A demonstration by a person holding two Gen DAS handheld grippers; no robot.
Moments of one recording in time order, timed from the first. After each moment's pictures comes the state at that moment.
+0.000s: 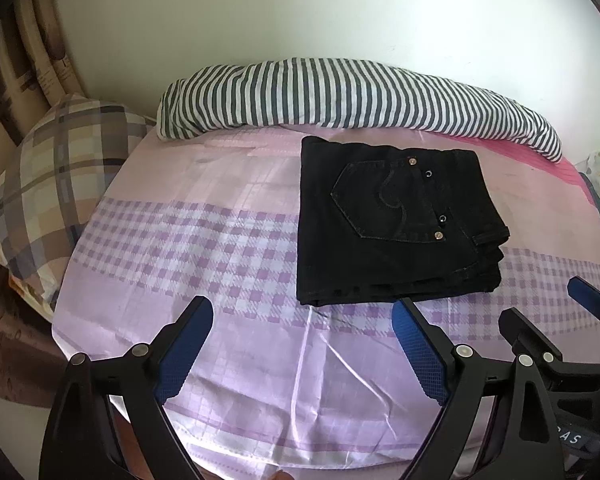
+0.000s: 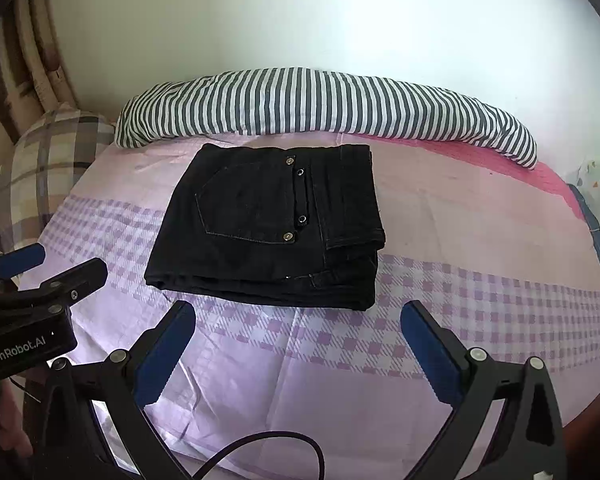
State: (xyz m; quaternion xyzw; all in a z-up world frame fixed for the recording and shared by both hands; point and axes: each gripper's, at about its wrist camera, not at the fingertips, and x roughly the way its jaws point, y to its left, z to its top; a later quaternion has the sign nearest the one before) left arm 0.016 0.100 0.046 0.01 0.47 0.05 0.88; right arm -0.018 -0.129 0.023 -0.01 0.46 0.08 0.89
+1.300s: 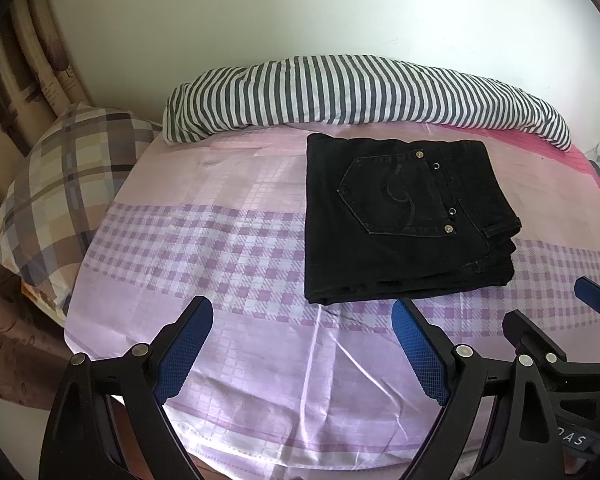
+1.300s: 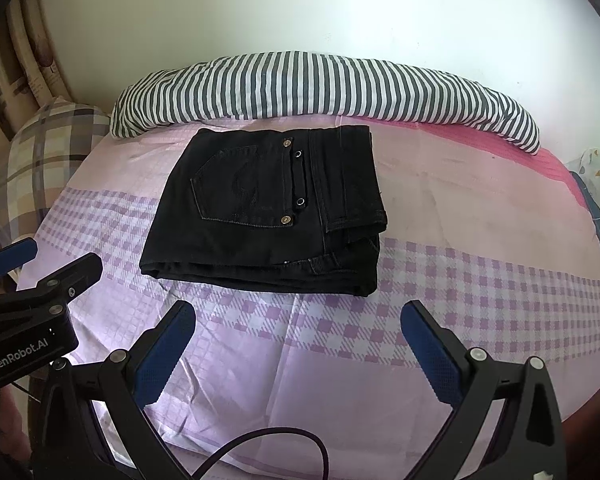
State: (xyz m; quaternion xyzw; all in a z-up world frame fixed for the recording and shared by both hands) left arm 0.019 0.098 0.042 0.04 0.48 0.06 0.88; right arm -0.016 -0.131 0.013 0.00 0.48 0.08 0.88
